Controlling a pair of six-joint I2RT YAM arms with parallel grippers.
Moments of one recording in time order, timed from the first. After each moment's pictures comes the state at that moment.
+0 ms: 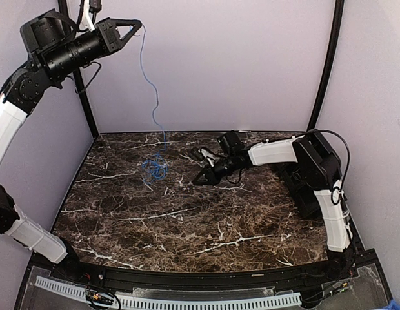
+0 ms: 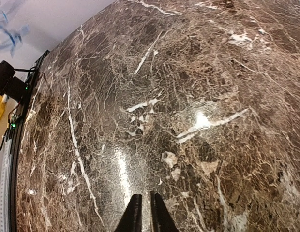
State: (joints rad) left arm -0.68 1.39 1.97 -0.38 0.11 -0.24; right arm 0.66 2.29 1.62 -0.18 -0.81 -0.13
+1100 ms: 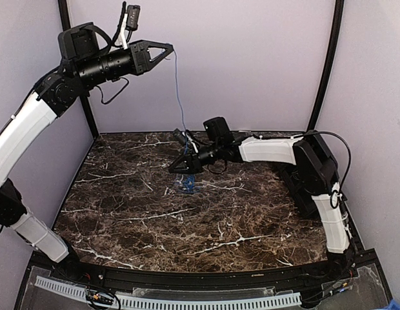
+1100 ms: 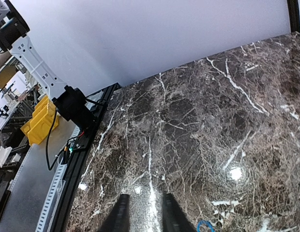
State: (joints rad) left arm -0.68 1.48 1.86 -0.30 0.35 -0.24; right arm 0.76 2.27 1.80 -0.05 -1.05 0.00
